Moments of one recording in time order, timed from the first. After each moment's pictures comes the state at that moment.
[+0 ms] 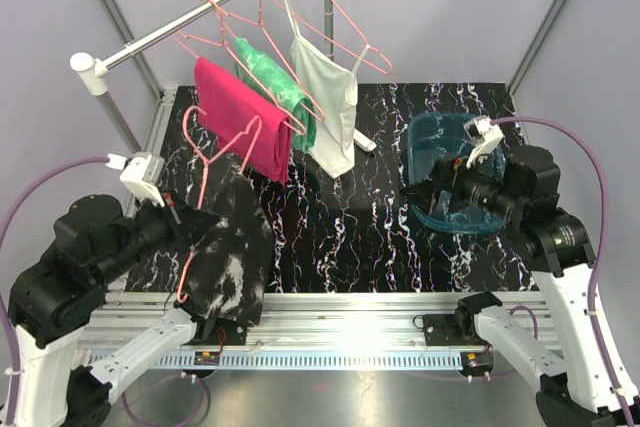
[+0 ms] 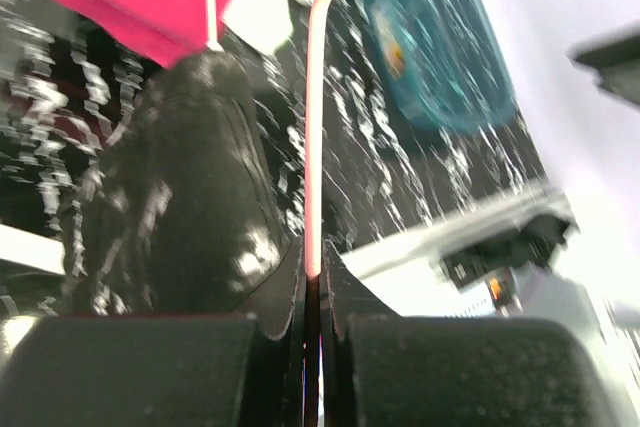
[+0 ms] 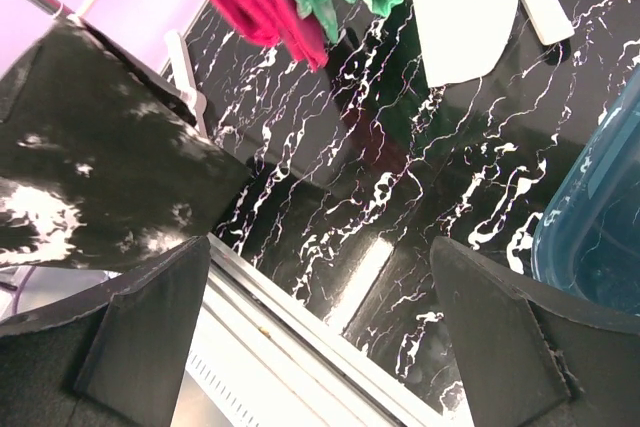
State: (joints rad) left arm -0.57 0.65 1.46 -1.19 0.03 -0.52; right arm 0.27 0.79 1.19 -0.76 -0.48 0.29
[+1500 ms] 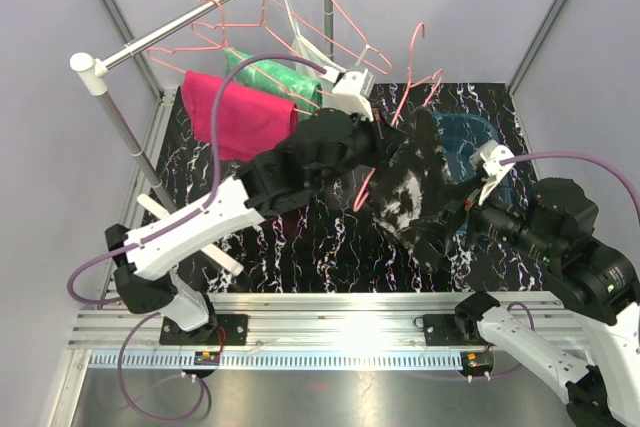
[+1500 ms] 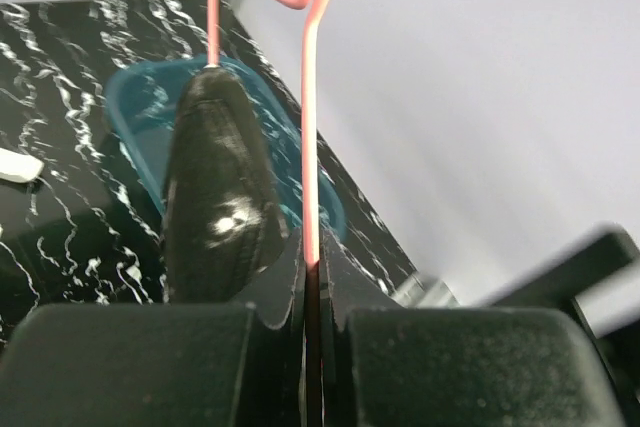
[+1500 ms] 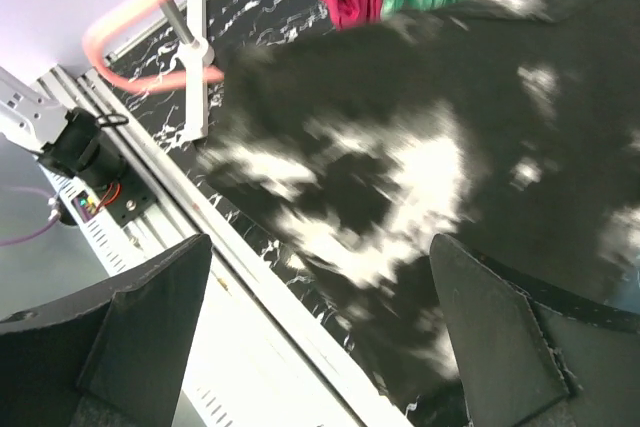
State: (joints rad) left arm -1.12 1.53 1.78 -0.38 -0.29 -0.59; right arm 0.55 0.69 1.34 -0.93 -0.30 0.09
